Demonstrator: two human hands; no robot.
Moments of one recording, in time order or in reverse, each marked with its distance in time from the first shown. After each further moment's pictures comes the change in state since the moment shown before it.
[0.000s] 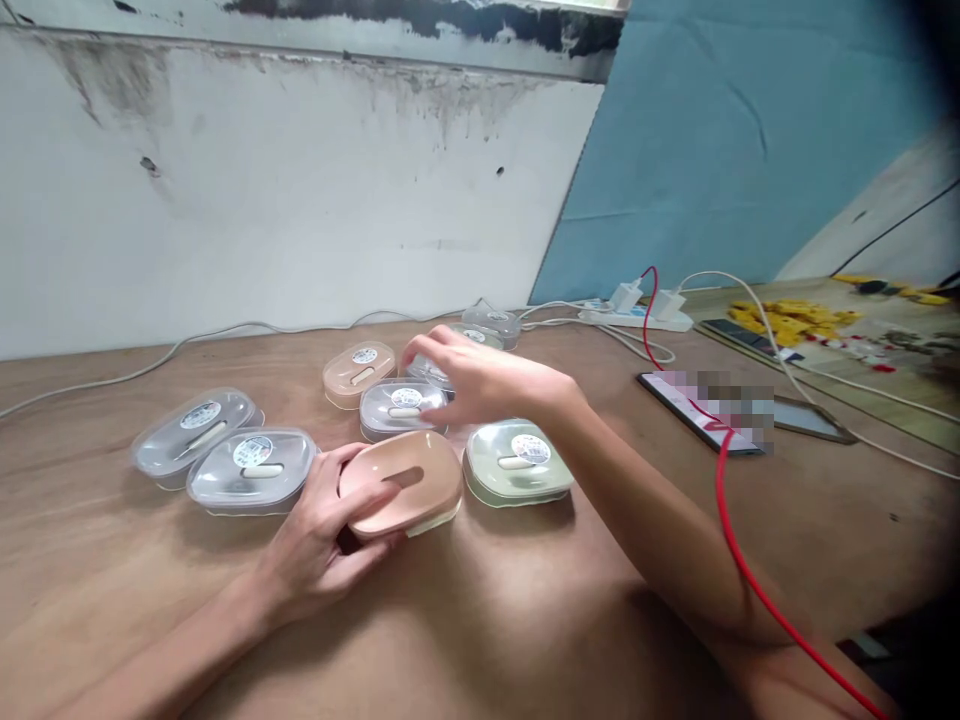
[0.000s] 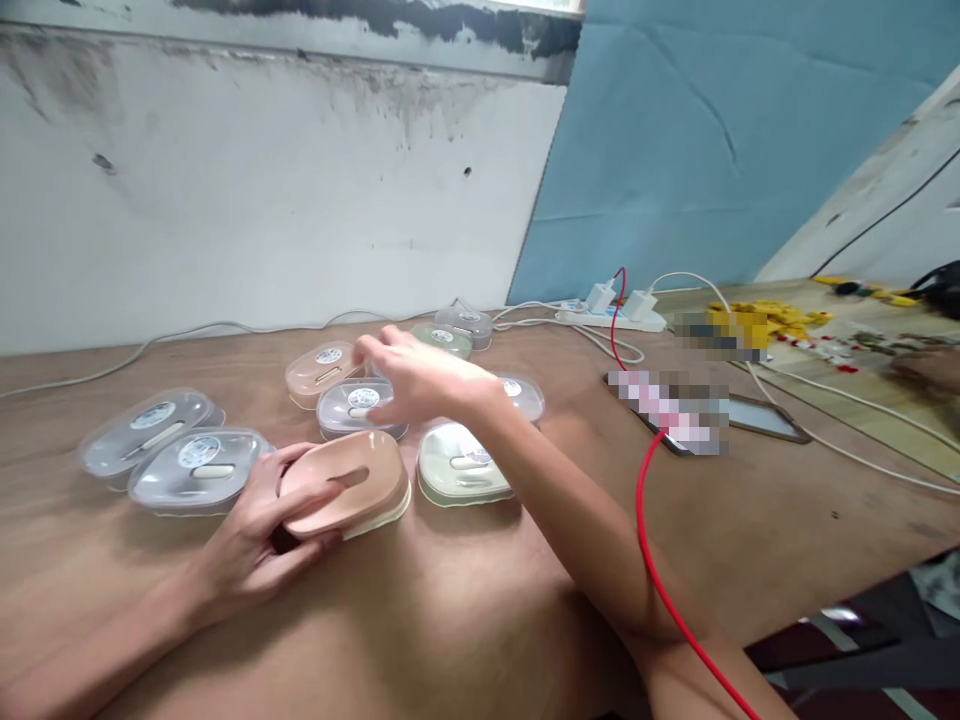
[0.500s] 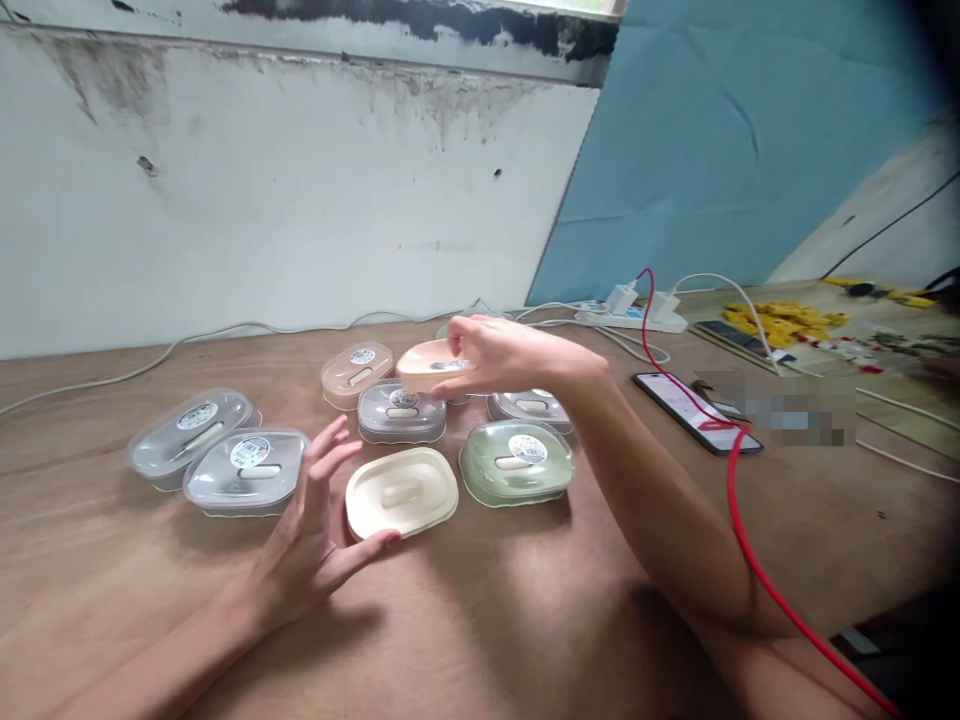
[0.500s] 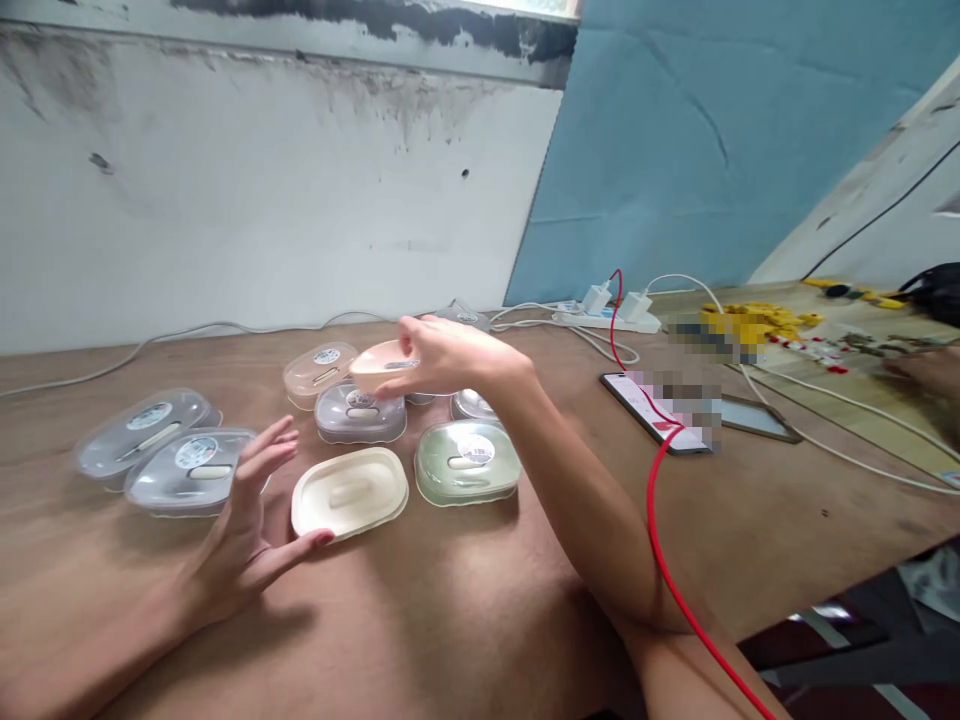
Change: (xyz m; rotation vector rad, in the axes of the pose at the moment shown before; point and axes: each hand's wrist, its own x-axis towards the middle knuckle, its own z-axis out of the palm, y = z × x) left_hand -0.005 -0.002 0.007 -0.148 0.177 -0.113; right_hand -0.002 0.023 -0.024 -0.027 0.064 0.209
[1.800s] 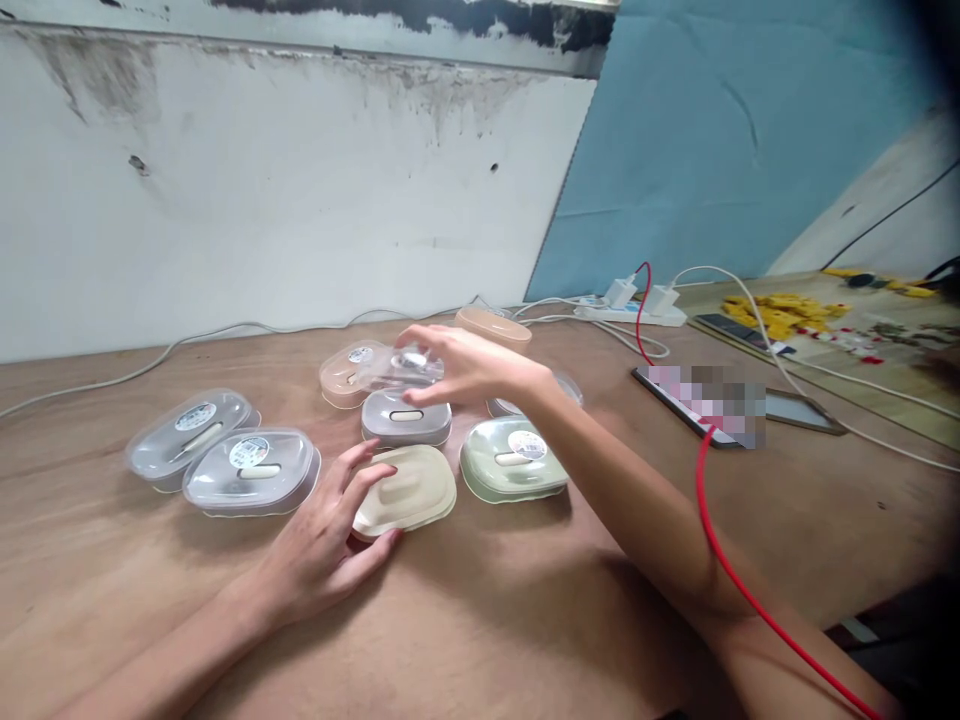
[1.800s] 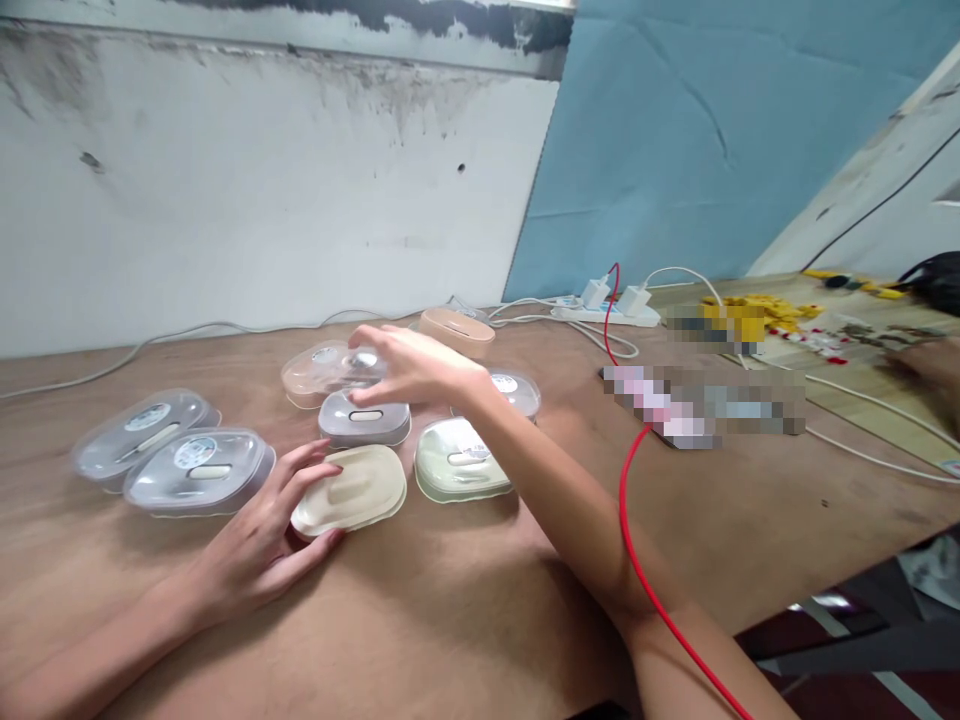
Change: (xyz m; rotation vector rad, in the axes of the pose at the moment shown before) left_hand 0.005 0.006 -0.001 0.171 -0.275 0.039; right_hand 0.016 -0.008 0.032 0.106 0.056 -0.270
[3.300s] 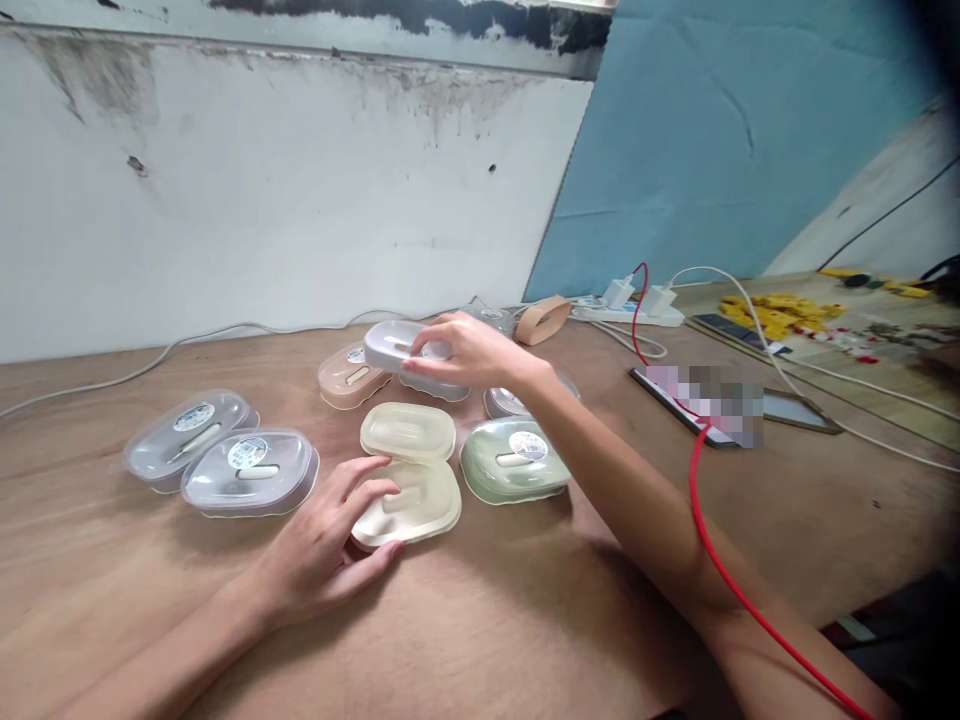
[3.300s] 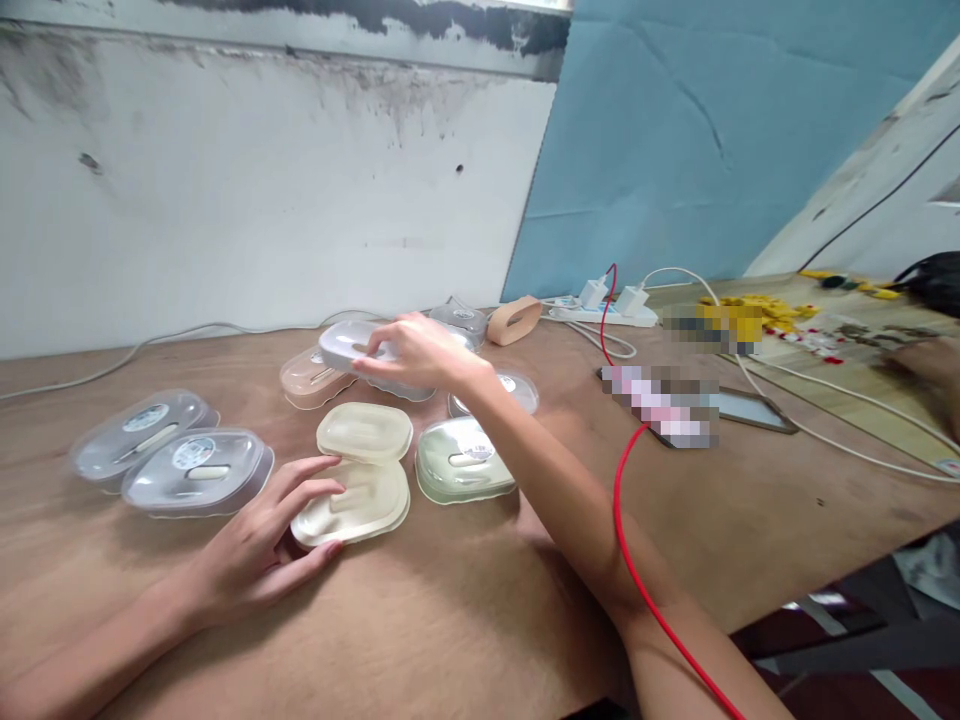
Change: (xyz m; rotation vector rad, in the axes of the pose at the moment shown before) left_hand -0.001 -0.001 -0.002 -0.011 -0.037 0.094; right_hand 0.007 0.015 -0.001 -0.051 0.152 0.008
